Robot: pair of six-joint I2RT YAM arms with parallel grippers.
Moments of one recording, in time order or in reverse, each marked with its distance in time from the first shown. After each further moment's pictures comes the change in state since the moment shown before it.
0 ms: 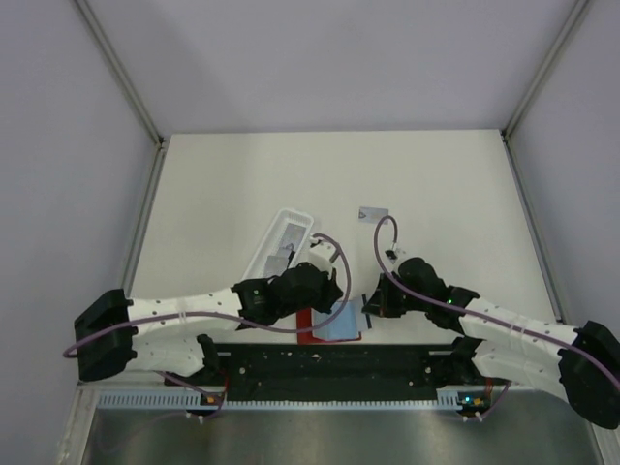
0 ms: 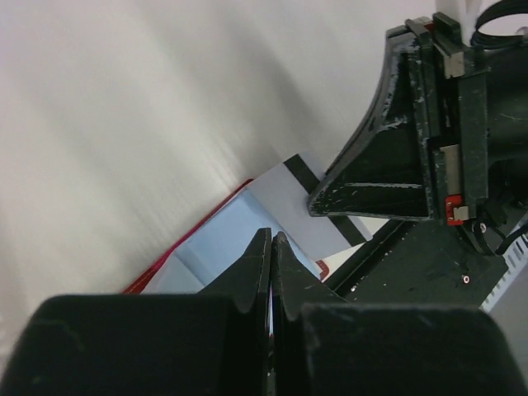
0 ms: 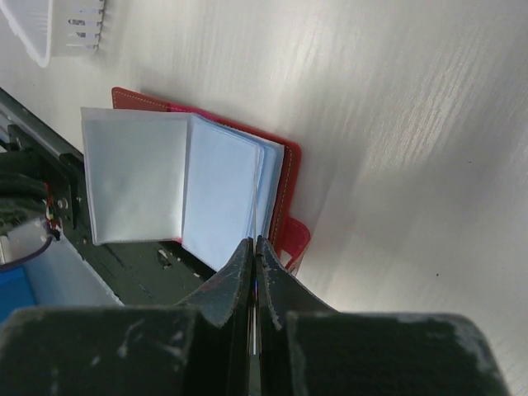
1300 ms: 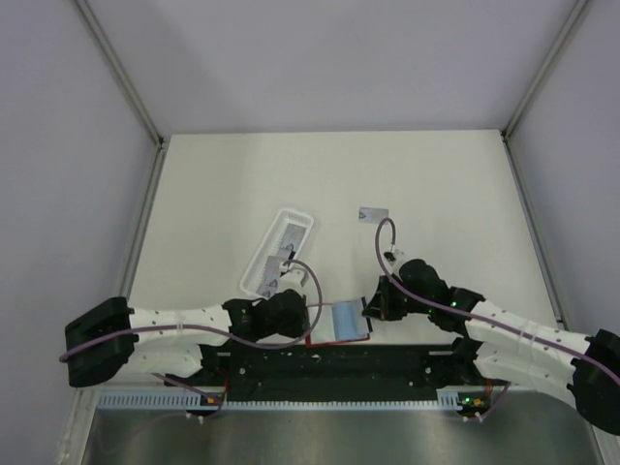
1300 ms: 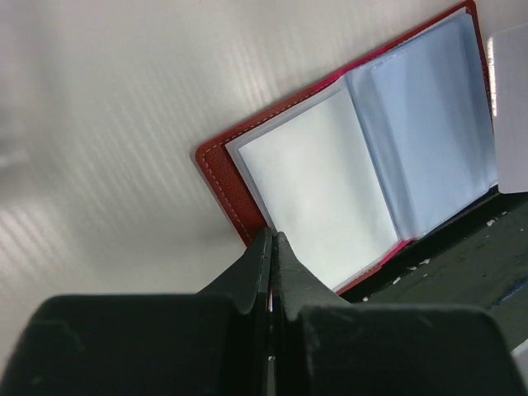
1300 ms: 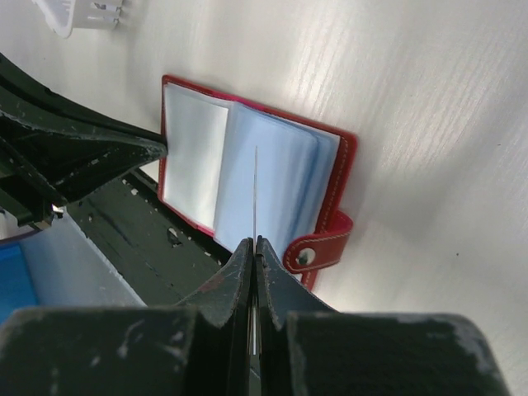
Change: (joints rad) left arm 0.000 -0.008 -0.265 -0.042 0.045 -0.272; right arm 0.041 -0.076 0.021 -0.076 0.006 -0.009
